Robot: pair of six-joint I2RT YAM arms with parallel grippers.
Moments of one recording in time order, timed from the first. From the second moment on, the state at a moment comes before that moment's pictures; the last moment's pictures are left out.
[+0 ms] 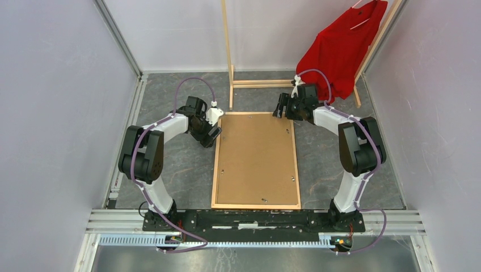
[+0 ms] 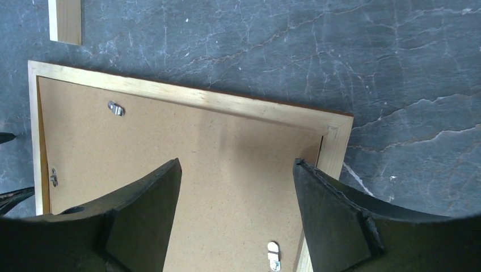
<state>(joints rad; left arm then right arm) -0.25 1.78 1.08 -0.46 0.22 0.54 0.25 1.87 1.20 -0.08 -0.22 0.35</state>
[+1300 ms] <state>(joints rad) -0.24 1.77 1.05 -0.43 0.25 0.54 0.28 1.45 0.67 -0.06 -0.25 0.42</state>
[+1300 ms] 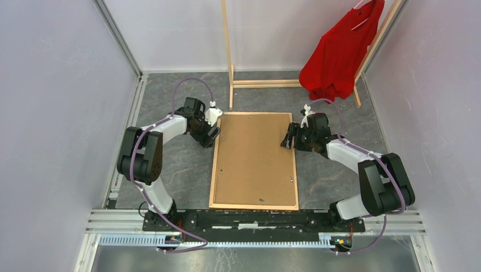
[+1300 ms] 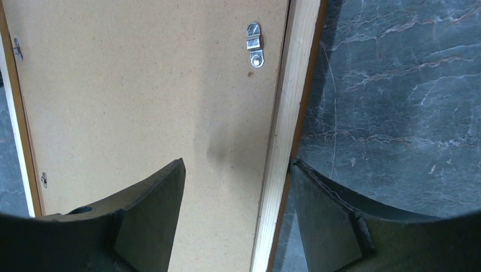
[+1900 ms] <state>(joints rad) -0.24 1.77 1.04 -0.40 0.27 0.54 0.29 1.35 0.66 -0.10 -0.27 0.44</state>
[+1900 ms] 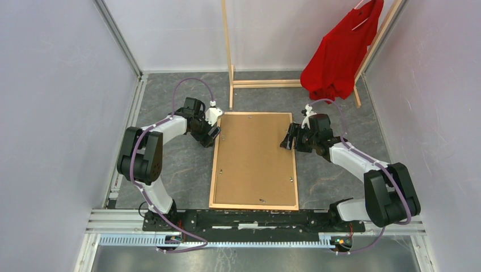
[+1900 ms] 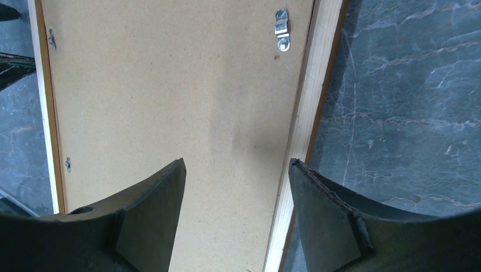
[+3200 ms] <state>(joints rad) -0.25 1.76 1.02 -0.35 0.29 0.54 0.32 1.29 0.58 -0.13 -0.32 0.45</state>
